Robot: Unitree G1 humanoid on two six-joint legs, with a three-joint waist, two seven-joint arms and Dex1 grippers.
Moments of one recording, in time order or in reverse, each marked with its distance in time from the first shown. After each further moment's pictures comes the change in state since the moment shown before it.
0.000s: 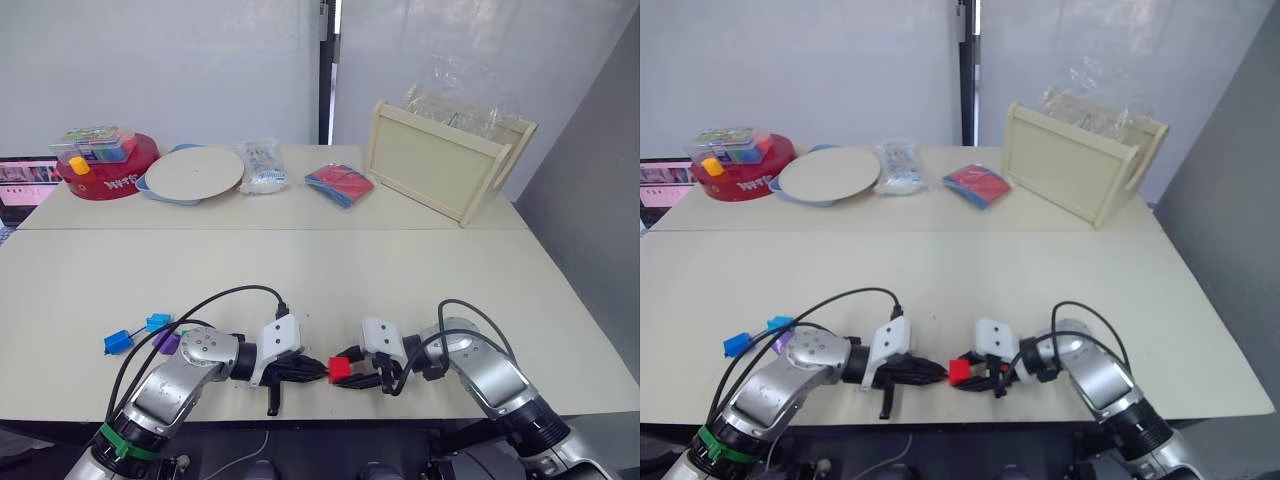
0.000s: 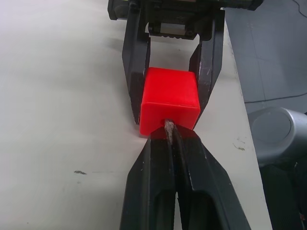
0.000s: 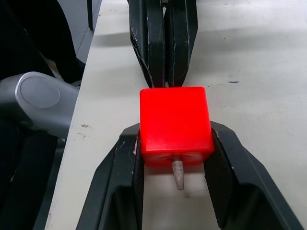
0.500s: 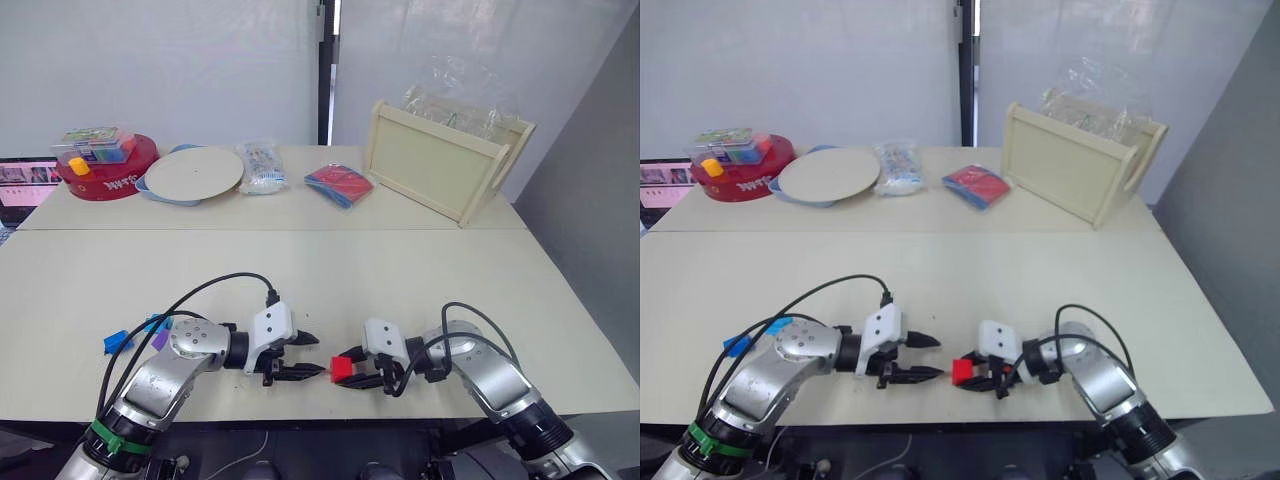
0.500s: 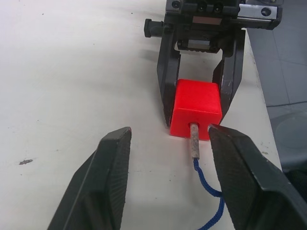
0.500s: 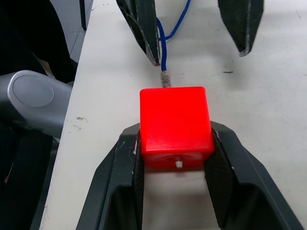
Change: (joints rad) left arm -0.010 0.024 0.053 -0.005 -0.011 -0.025 0.021; right arm 0.019 -0.006 -0.008 0.006 -0.001 -0.010 -0.031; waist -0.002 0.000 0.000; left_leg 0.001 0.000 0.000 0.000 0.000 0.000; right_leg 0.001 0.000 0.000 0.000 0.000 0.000
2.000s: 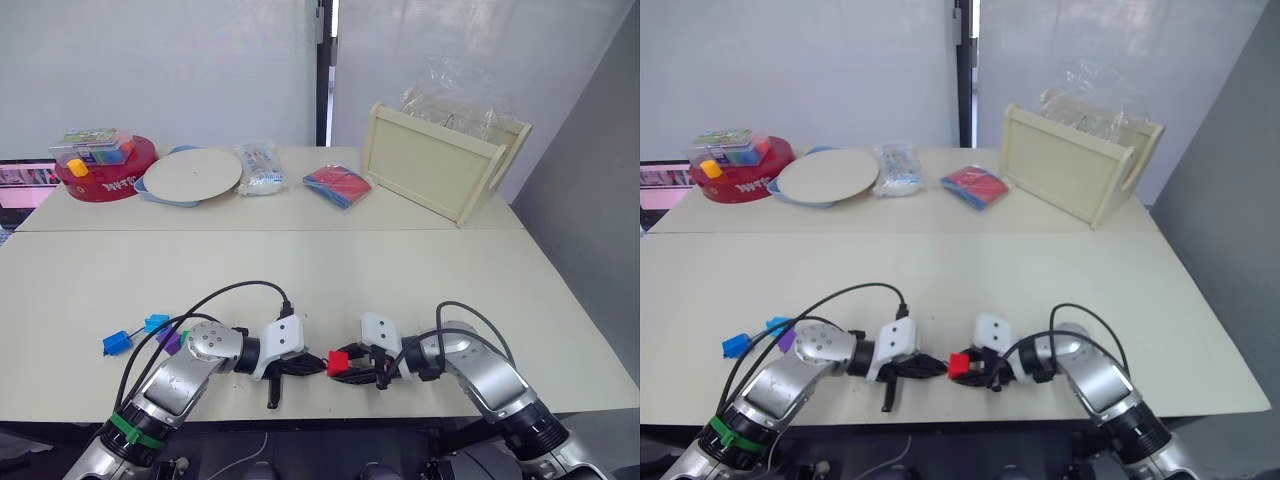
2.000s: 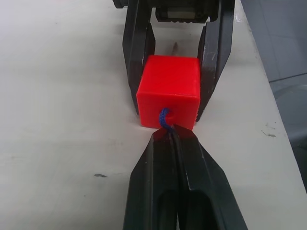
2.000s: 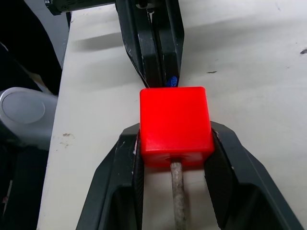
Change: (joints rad) left arm -0.045 -0.036 -0.088 0.103 0.094 -0.077 -0.032; right arm -0.008 0.029 -0.002 -0.032 0.018 0.126 -0.076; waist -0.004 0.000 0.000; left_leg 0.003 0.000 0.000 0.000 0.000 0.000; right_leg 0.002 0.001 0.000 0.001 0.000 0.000
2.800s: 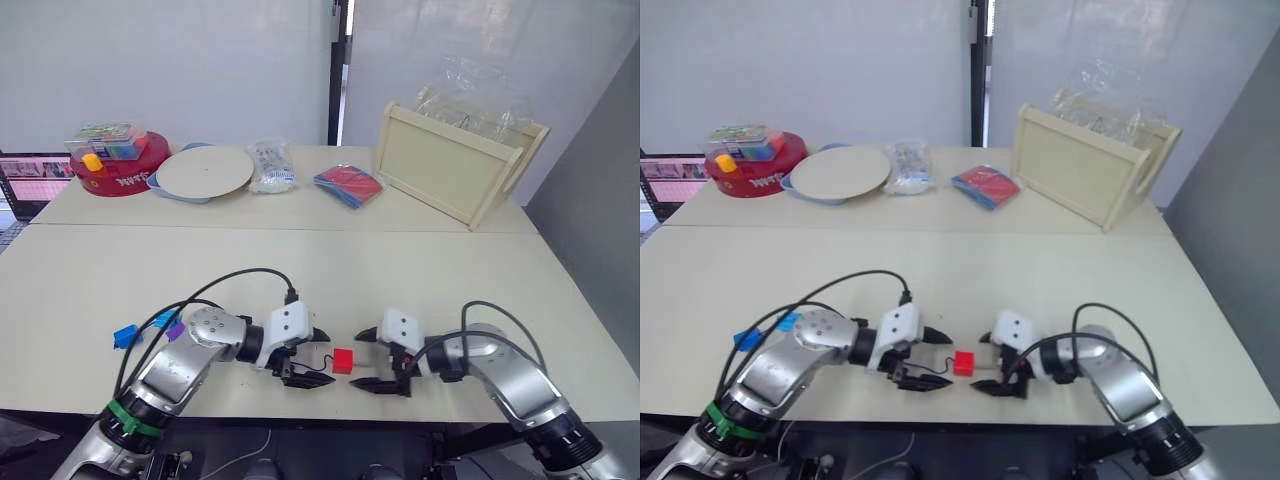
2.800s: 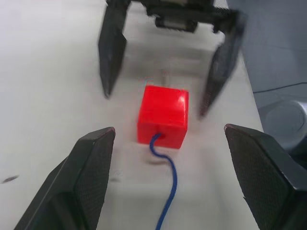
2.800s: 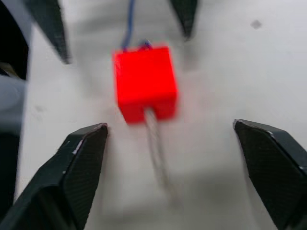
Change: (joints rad) left arm -0.084 -0.029 -0.042 -0.022 -0.053 0.096 -0.008; right arm 0.085 -0.141 -0.100 -0.102 0.015 0.033 -0.057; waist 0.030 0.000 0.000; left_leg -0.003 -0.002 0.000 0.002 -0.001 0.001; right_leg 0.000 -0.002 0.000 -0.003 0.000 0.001
